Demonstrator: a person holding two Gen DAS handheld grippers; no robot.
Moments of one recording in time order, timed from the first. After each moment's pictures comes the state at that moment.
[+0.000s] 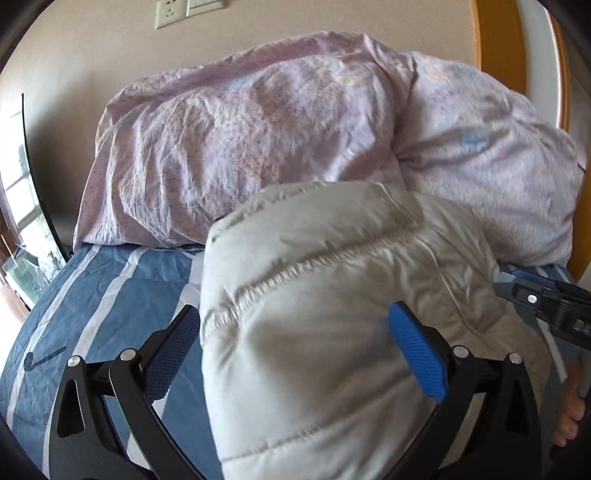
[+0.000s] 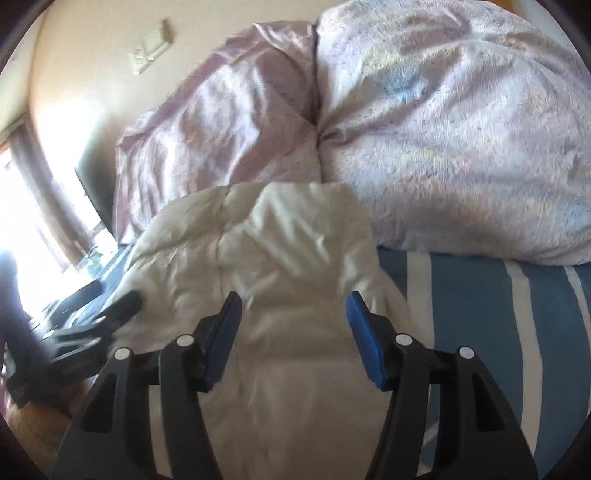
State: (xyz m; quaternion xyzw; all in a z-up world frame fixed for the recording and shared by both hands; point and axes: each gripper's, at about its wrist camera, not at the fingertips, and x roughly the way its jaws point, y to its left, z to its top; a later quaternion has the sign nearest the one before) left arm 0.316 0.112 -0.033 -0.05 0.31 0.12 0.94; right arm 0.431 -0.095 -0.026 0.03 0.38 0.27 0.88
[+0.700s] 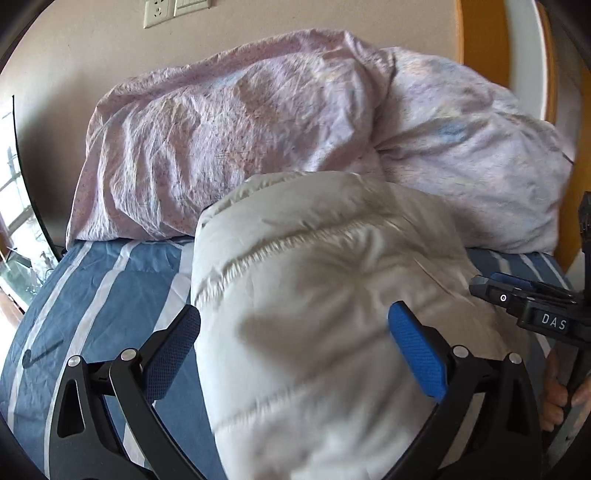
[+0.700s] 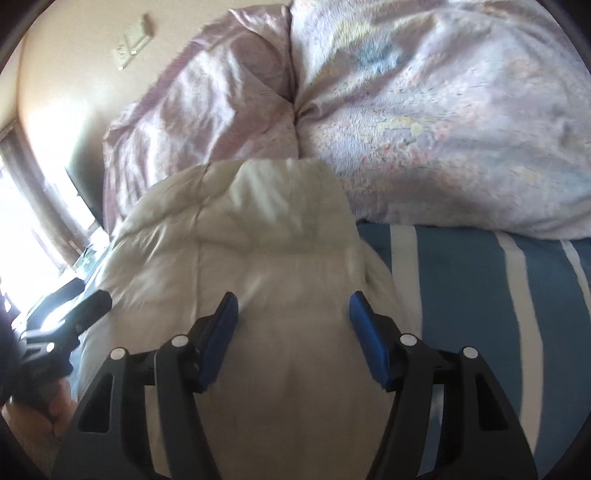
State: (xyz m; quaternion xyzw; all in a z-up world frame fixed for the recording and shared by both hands) left arm 0.290 0.095 -0.031 -0.04 0.32 0.08 0.94; right arm 0.417 -0.123 -0.039 0.03 0.41 0.28 0.87
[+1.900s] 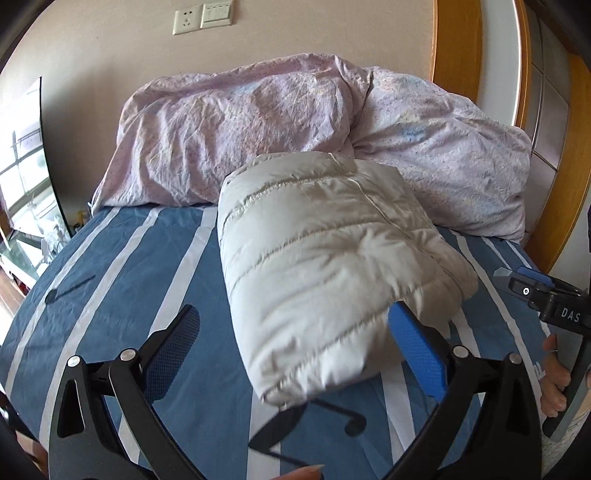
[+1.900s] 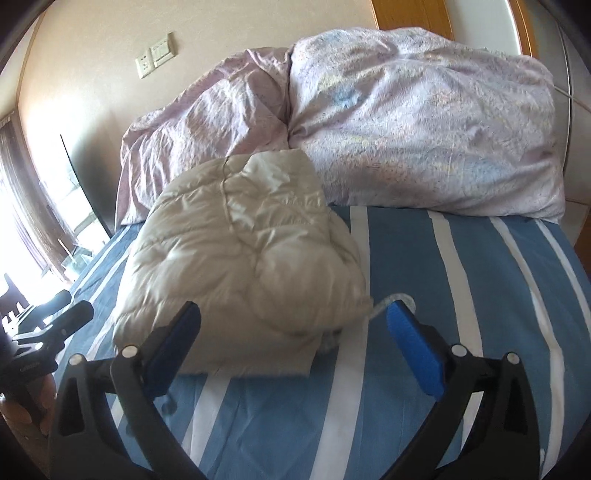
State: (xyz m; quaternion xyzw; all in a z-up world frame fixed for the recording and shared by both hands) left arm 0.173 0.072 -0.016 -0.08 0.31 0.08 0.94; right arm 0.294 -0.171 0.000 0.01 0.37 0.24 0.90
